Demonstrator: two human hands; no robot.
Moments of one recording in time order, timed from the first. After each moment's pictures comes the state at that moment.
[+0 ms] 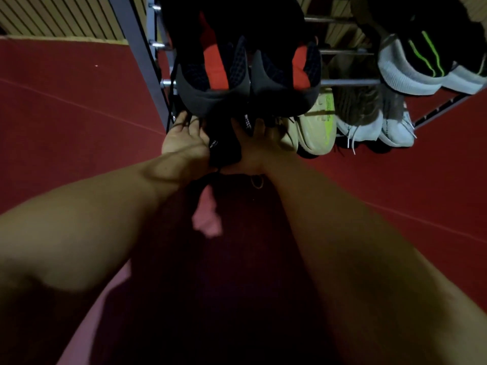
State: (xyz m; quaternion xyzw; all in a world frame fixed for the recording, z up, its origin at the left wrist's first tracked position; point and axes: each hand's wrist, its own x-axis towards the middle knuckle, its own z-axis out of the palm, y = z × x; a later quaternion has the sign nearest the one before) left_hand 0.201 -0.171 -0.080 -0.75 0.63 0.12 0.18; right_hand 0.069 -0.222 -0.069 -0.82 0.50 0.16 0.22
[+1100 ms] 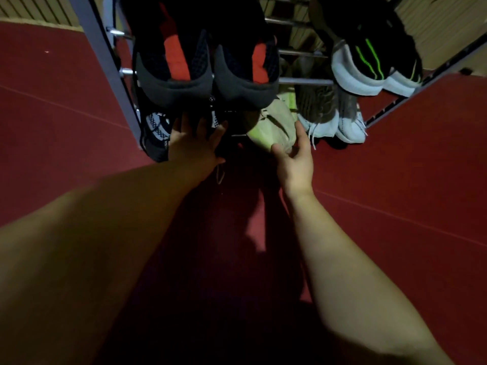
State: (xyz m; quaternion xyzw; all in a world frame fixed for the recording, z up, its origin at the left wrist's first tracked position) left_hand 0.147 -0.181 -0.107 -0.72 0.68 0.06 0.08; right_hand -0.034 -0.191 -0.067 -0.53 0.63 -0.39 0.41
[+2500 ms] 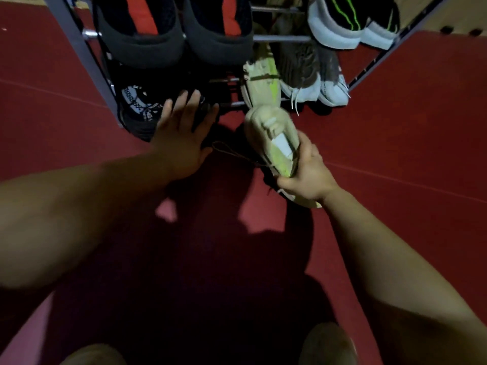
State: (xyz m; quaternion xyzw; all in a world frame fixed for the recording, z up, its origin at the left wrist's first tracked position) left_hand 0.146 -0.137 -0.115 -0.60 0.79 -0.03 -0.09; right_hand -0.129 -0.148 -0.076 -0.73 0.63 -0.04 0.27
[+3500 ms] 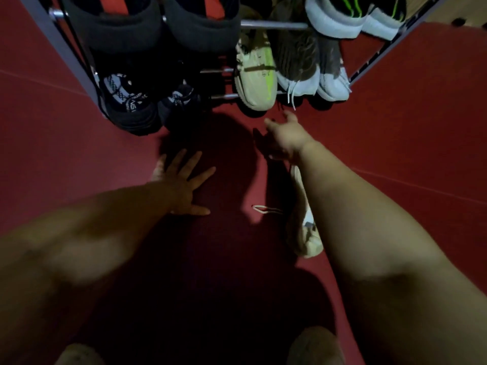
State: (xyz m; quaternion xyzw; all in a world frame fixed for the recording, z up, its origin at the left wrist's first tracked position) left_hand 0.114 -0.097 -0.153 -0.56 0.73 0.23 0.31; right_hand -0.079 -0.211 -0.076 -0.45 0.70 -0.15 0.53
